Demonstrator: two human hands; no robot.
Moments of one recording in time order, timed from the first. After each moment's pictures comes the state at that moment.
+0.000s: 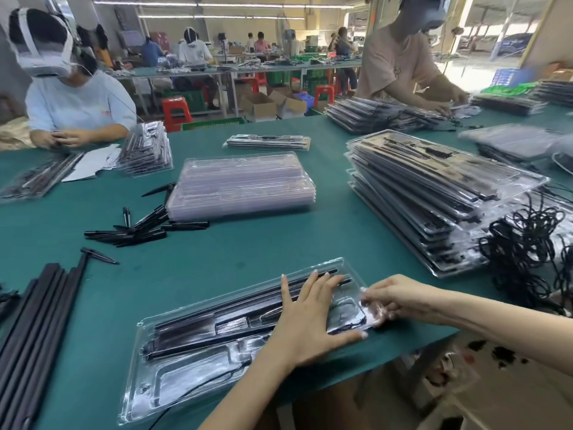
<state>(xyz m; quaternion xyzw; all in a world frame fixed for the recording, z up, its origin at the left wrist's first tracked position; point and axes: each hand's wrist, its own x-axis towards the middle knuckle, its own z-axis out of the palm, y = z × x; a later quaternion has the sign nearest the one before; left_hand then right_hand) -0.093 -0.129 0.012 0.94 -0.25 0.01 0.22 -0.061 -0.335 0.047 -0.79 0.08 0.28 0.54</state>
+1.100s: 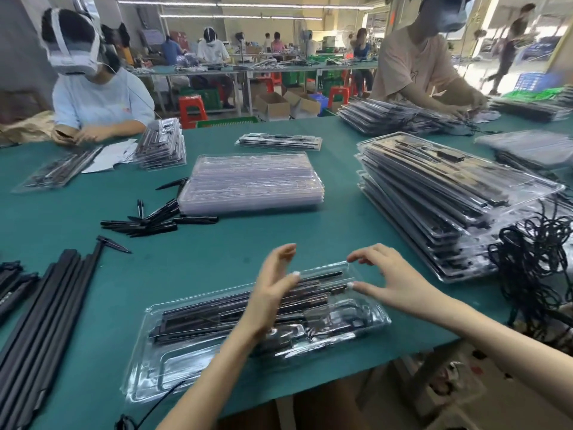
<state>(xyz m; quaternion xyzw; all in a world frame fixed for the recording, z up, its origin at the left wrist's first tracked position) -0.090 -0.092 0.052 0.73 -0.09 0.00 0.68 -0.064 -0.323 0.069 -0.94 -0.20 -0.02 0.28</state>
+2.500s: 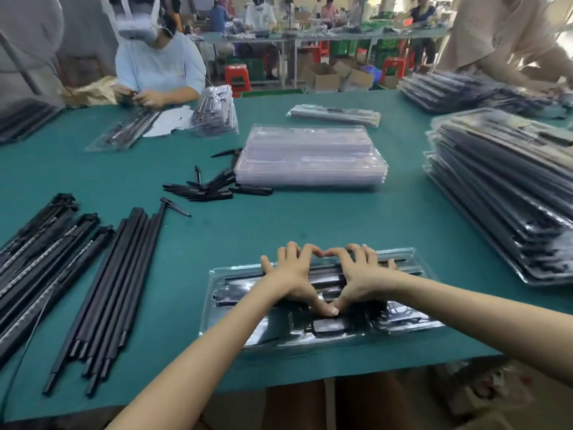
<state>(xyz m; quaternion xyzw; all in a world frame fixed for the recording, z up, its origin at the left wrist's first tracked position) -0.077 -0.023 0.032 0.97 -0.04 -0.16 0.17 -0.047 -0.177 0.037 -0.96 -0.15 0.25 0.08</state>
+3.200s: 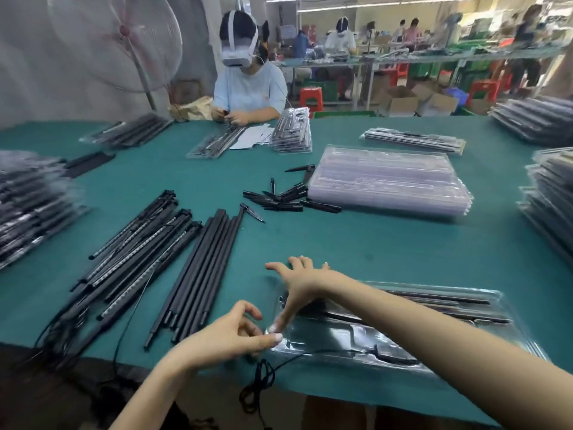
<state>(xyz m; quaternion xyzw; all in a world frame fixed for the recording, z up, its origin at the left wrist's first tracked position) -0.218 0.115 0.047 0.84 0.18 -0.16 0.49 -0.067 0.000 0.061 -0.88 -0.40 0.27 0.01</state>
